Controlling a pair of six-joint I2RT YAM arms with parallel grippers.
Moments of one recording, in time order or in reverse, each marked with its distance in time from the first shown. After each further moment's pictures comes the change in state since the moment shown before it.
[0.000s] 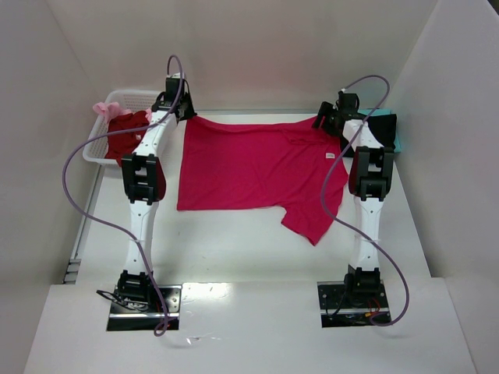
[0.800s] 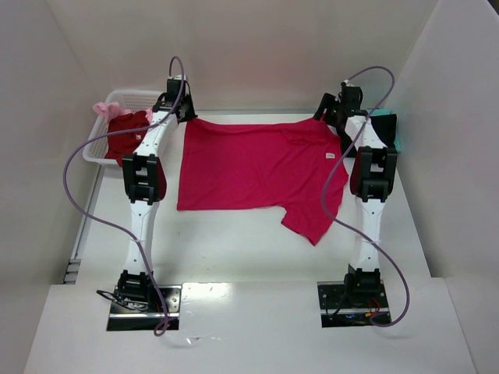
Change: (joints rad) left arm -0.006 0.008 0.002 -0.021 0.000 0.020; right arm 0.004 -0.042 0.016 0.013 -0.003 -0.010
